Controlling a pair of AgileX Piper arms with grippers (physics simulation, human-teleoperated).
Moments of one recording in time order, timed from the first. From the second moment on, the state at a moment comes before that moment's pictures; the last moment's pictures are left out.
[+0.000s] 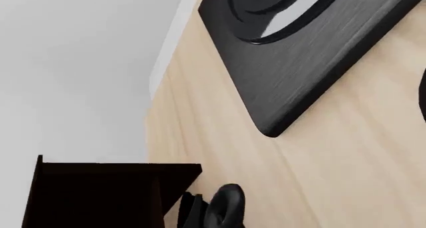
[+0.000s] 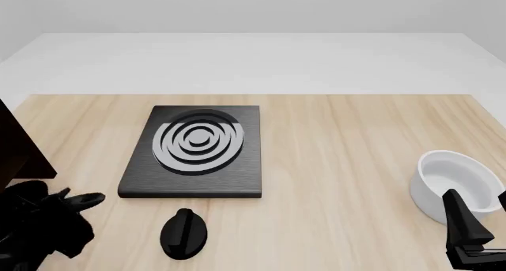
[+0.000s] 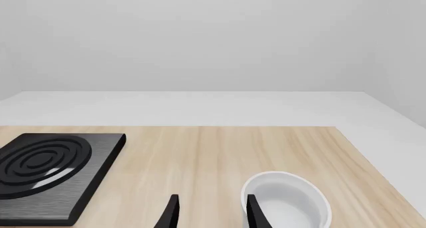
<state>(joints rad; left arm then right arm) 0.20 1.39 -0.01 -0.89 1.15 0.00 0.01 0.00 -0.01 0.00</state>
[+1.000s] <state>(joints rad) 0.48 1.79 -0.02 -1.22 1.33 0.00 0.01 0.00 -0.01 0.00</state>
